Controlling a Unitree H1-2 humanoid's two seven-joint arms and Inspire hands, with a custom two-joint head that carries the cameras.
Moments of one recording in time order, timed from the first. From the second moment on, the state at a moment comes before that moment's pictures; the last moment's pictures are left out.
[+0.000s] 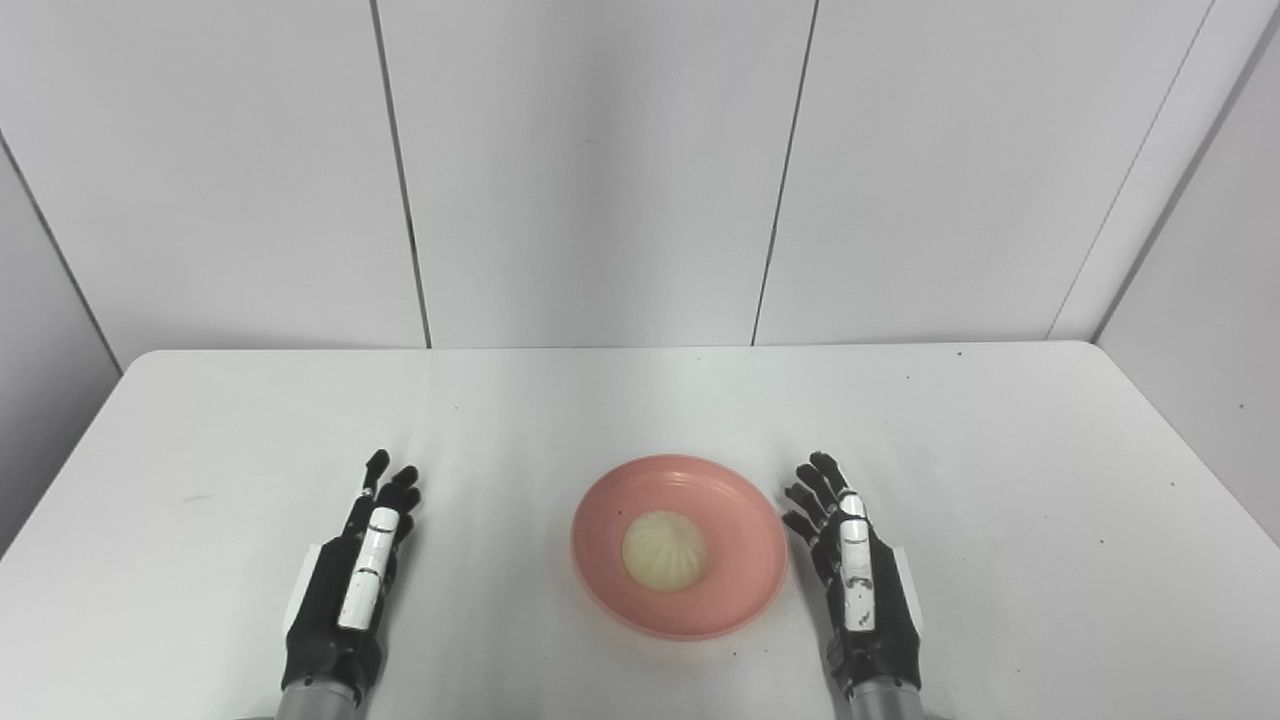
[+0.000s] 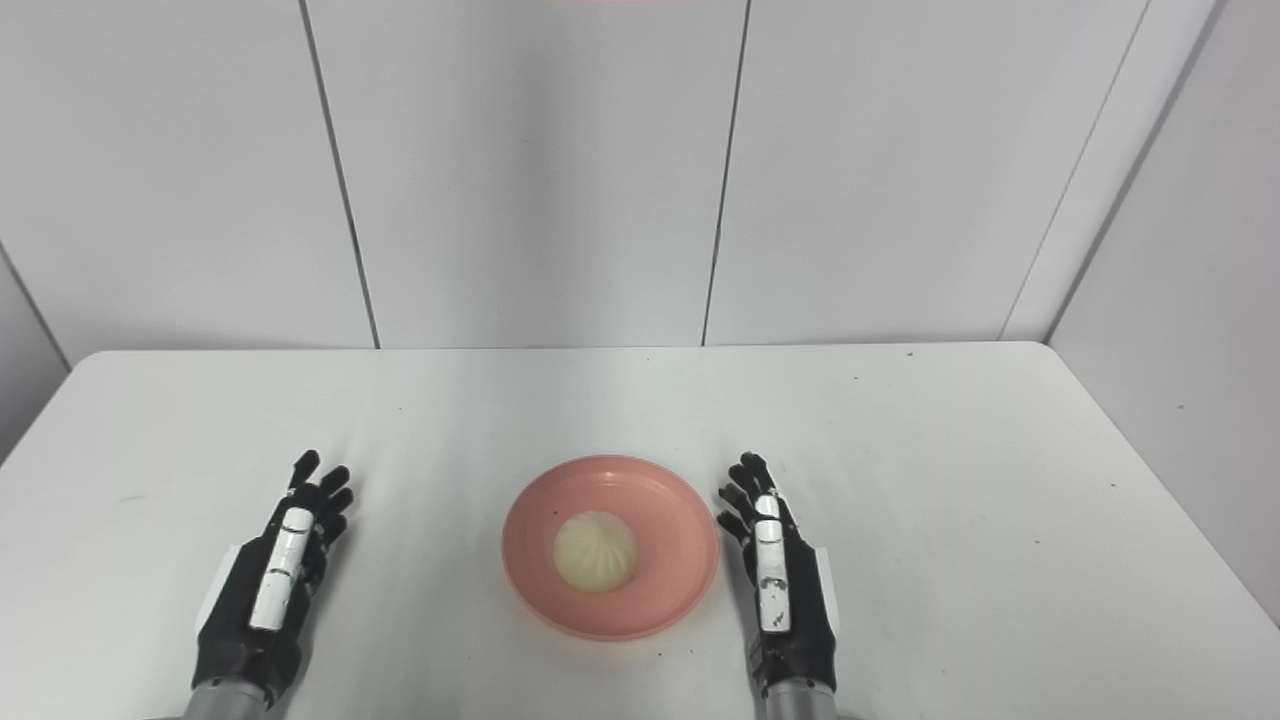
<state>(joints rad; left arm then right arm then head) -0.11 -0.02 0.00 -0.08 -0.06 0.13 0.00 -0.06 0.06 -0.06 -0.06 0.08 -0.05 -0.06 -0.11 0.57</state>
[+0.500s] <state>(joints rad) -0.09 -0.07 -0.04 -0.05 -0.04 0.06 0.00 -0.06 0.01 -0.07 -0.06 0.18 -0.03 -0.03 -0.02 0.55</state>
